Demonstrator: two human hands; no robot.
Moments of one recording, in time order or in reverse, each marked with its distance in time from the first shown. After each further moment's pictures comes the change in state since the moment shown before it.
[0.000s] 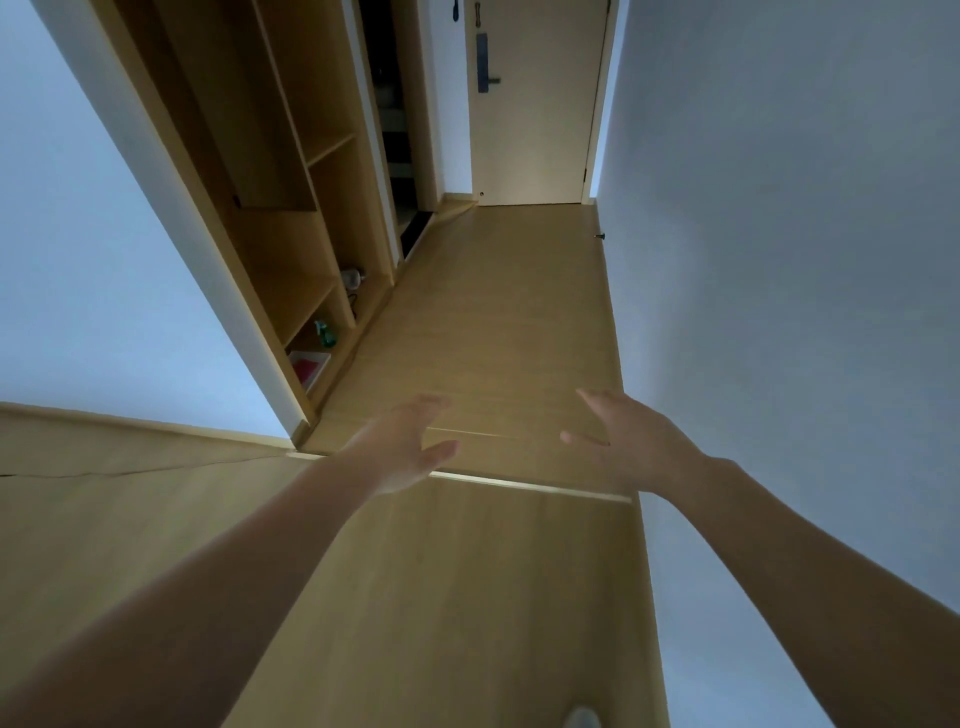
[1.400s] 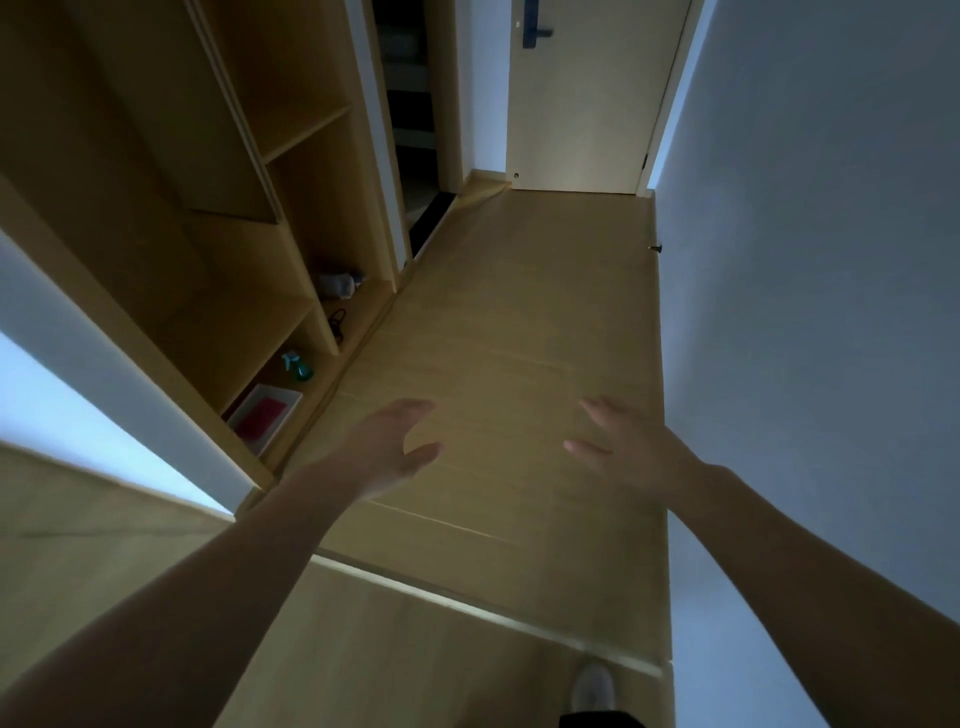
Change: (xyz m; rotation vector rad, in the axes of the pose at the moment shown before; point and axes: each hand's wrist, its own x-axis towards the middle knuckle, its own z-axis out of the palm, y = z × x) left_hand 0.534 -0.111 -0.067 -0.045 0.008 -0.107; right_hand 0.560 0.129 -0.098 -0.011 -0.138 -0.054
